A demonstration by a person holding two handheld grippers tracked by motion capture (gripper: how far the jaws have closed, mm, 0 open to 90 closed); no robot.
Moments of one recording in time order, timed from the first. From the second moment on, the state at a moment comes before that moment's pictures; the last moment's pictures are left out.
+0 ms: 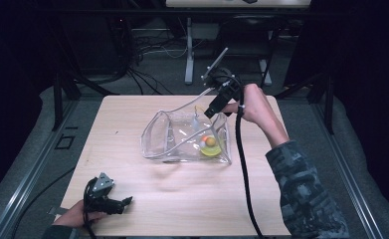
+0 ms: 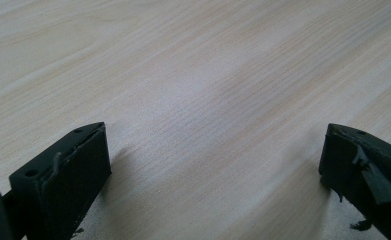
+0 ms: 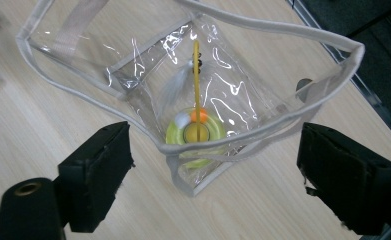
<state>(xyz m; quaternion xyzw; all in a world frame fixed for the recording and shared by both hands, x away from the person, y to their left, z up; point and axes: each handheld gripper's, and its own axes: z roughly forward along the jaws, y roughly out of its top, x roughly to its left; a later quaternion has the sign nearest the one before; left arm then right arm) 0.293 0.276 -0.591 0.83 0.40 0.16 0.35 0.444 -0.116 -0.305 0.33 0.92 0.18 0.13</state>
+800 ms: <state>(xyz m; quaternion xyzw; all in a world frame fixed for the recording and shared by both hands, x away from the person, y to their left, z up) 0.293 0.276 -0.592 0.83 0.40 0.16 0.35 0.419 -0.207 -0.332 0.40 0.87 0.24 0.15</state>
